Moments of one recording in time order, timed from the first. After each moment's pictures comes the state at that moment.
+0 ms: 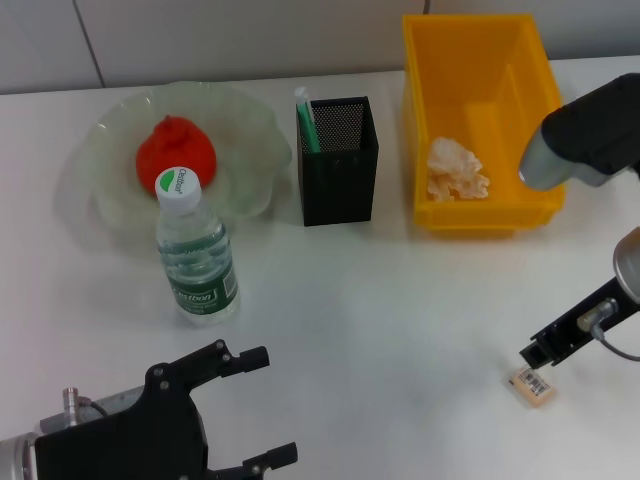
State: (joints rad) left arm -0.28 -2.06 1.25 0.35 1.42 1.76 -0.62; right arm 0.35 2.08 -1.56 -1.72 -2.71 -1.78 2.96
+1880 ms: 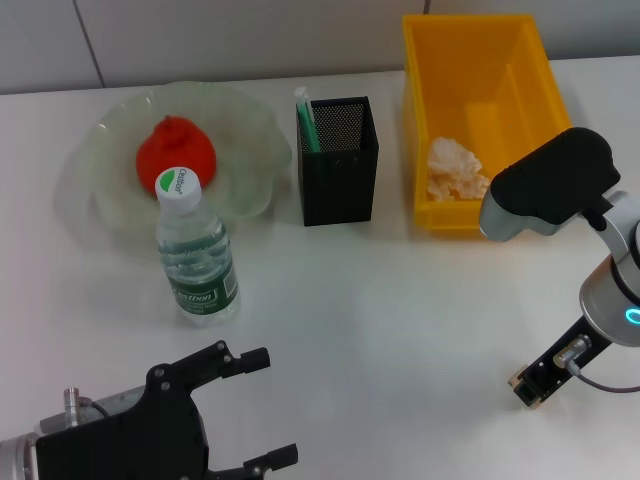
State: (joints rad) left arm -0.28 -2.06 1.24 0.35 1.42 1.75 -0.61; right arm 0.39 2.09 -1.66 -1.55 -2.74 -1.71 2.96
